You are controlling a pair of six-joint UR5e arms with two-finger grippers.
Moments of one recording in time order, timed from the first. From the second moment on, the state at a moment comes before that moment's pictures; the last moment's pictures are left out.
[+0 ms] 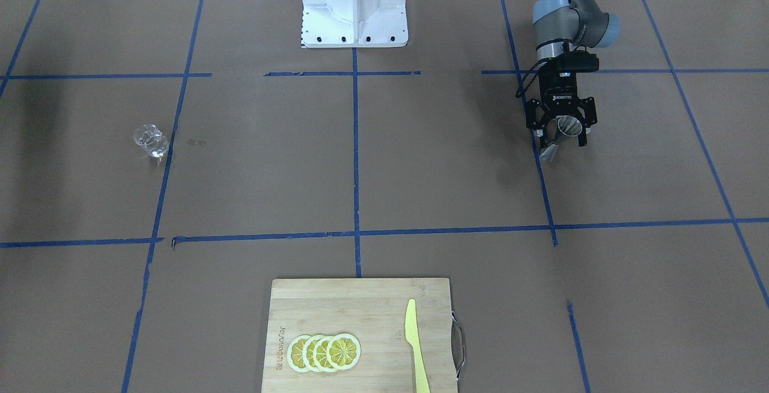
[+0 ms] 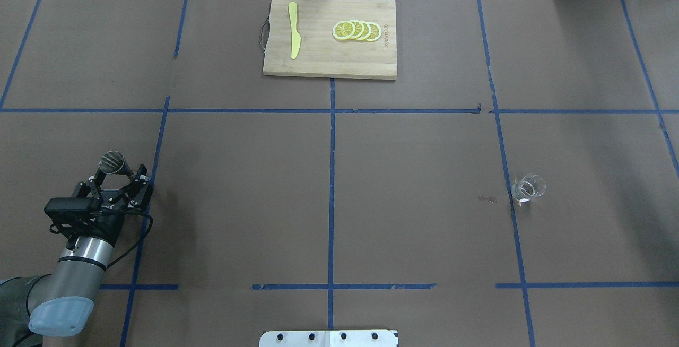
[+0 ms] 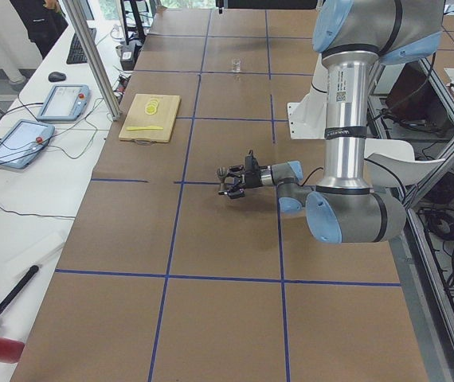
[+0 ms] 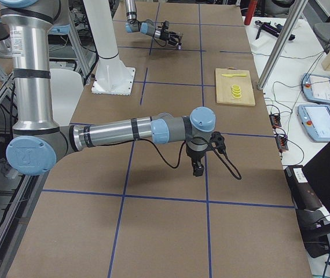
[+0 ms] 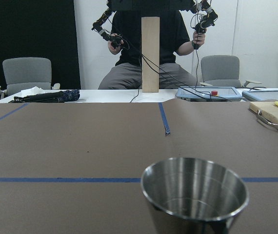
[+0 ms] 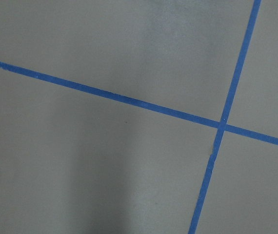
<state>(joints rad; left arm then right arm) -0.15 -1.52 -1.56 -2.63 -0.42 -1.34 1.43 -1.56 1.74 -1.60 2.34 -0.06</state>
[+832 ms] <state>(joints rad) -0.14 -1.52 -1.56 -2.63 -0.41 -1.34 1.43 -1.56 1.74 -1.60 2.34 -0.06</state>
